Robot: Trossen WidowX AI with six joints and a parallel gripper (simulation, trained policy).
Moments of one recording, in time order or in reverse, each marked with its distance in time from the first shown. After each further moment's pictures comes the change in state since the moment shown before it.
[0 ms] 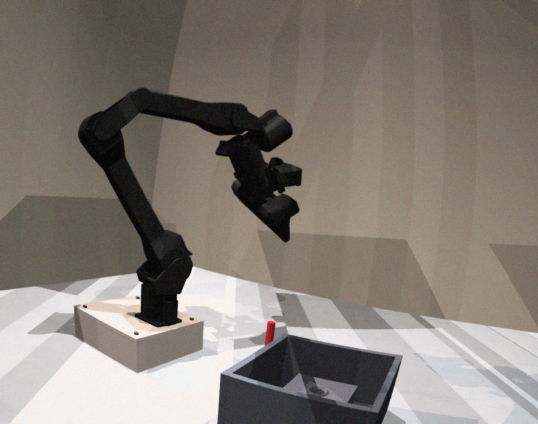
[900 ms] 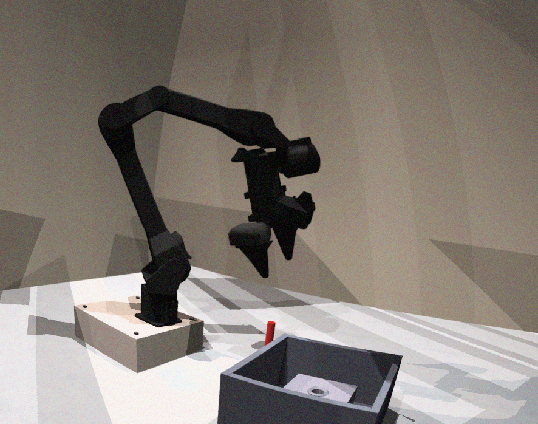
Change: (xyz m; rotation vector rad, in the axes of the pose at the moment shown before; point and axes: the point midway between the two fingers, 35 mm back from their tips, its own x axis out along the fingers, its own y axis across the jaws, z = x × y) arm 0.010 -0.087 -0.038 0.851 0.167 -0.370
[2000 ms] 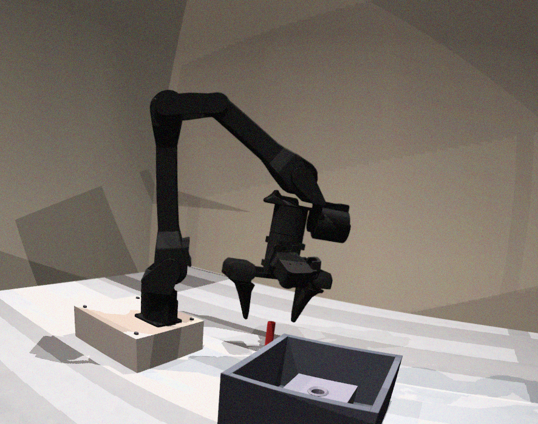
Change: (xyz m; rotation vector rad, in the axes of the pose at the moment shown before) arm 0.077 -0.061 0.016 0.684 0.090 -0.380
